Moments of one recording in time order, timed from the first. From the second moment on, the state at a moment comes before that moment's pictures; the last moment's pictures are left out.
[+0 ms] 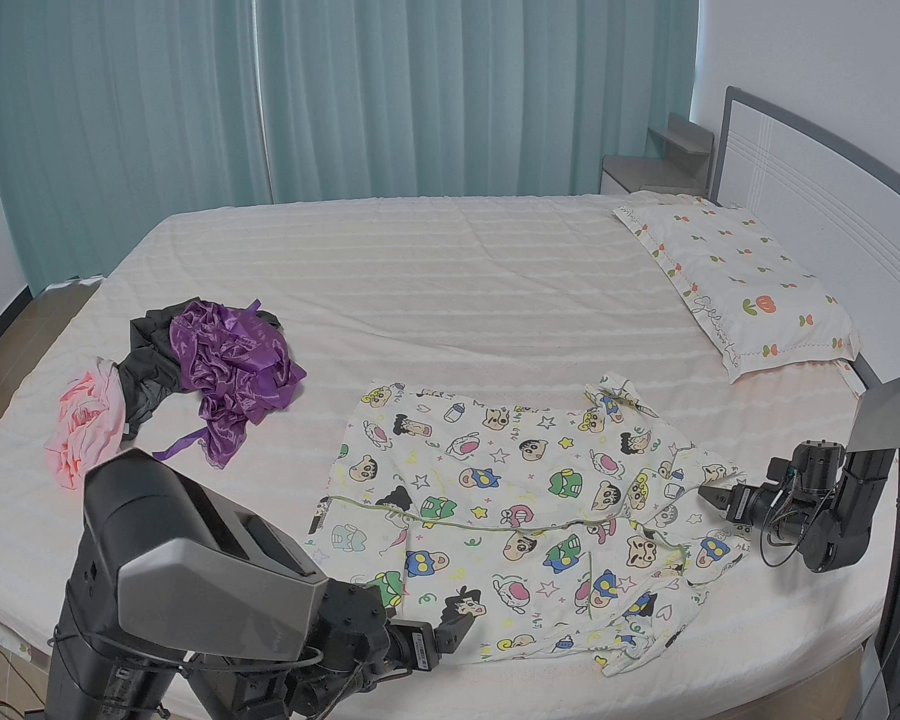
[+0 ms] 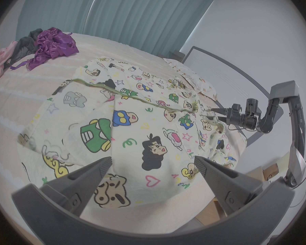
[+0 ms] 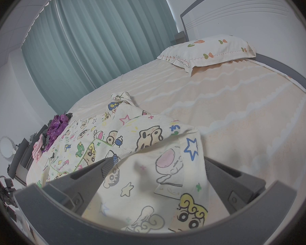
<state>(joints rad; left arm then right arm) -0.77 2.41 -0.31 -1.55 0.18 -0.64 -0.15 2.47 -0.55 -1.36 0.28 0.21</state>
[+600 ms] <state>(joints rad) -0.70 2.34 -0.25 -1.55 0.24 -0.90 -0.15 2.47 -0.55 -1.36 0.28 0.21</state>
